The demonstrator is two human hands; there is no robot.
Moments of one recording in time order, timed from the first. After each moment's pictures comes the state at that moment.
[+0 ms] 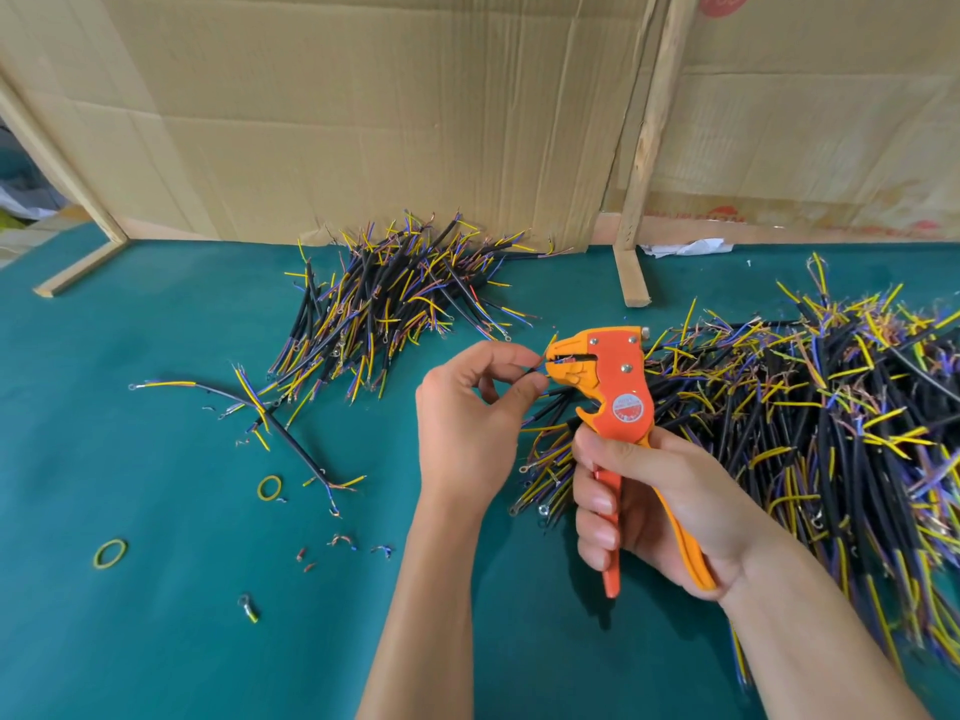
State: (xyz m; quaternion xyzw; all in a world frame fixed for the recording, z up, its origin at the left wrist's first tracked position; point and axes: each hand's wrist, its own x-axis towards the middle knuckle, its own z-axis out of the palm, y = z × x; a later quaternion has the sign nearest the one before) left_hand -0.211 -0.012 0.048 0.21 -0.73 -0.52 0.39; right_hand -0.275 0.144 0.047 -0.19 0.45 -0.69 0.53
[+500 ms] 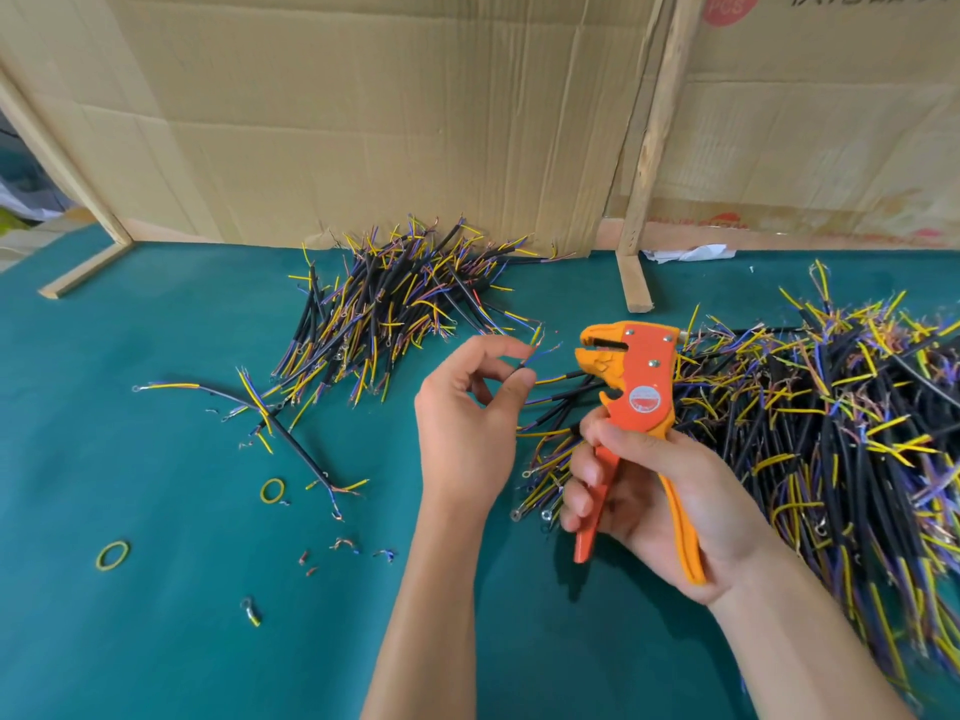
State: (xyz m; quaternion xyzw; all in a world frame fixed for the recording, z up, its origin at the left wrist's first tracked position) left_hand -0.210 -0.014 0.049 0.22 -0.73 -0.50 0.41; right_hand -0.274 0.140 0.048 -0.17 0.40 -0.75 0.49
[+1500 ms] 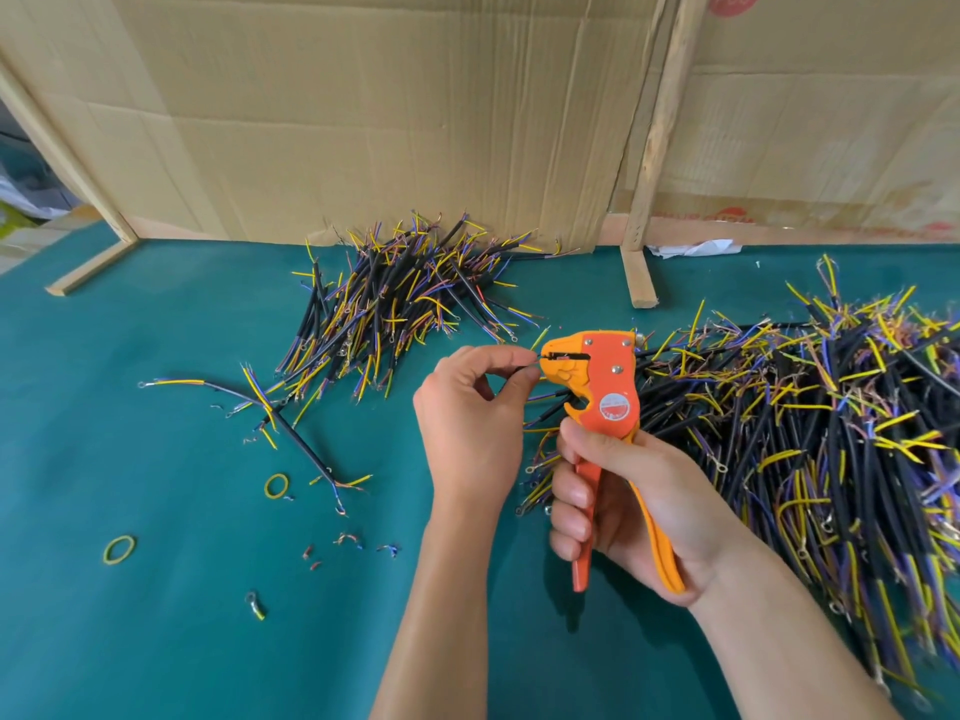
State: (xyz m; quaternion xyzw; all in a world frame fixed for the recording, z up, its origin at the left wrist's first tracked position) left_hand -0.212 -0.008 0.049 0.26 -0.73 -0.46 0.44; right_hand -0.262 0.128 0.048 -0.16 0.42 -0.72 0.53
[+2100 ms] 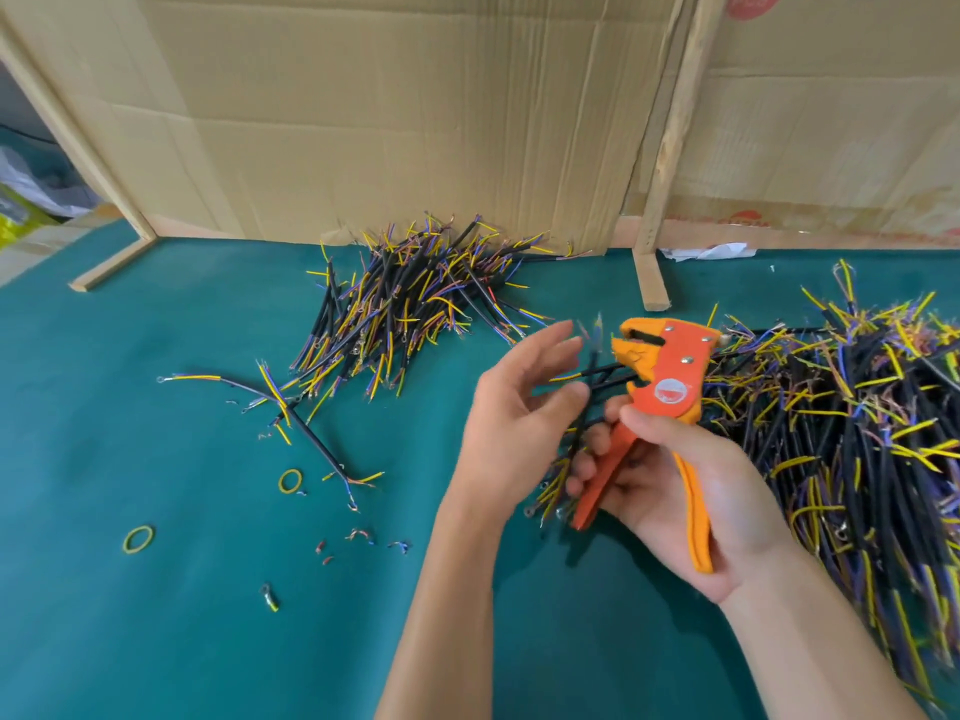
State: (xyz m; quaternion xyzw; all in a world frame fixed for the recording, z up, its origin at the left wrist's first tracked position) left_hand -0.211 0.000 0.054 0.14 -0.72 -0.62 0.28; right_hand -0.276 0.136 0.044 -0.15 0.37 -0.80 0.46
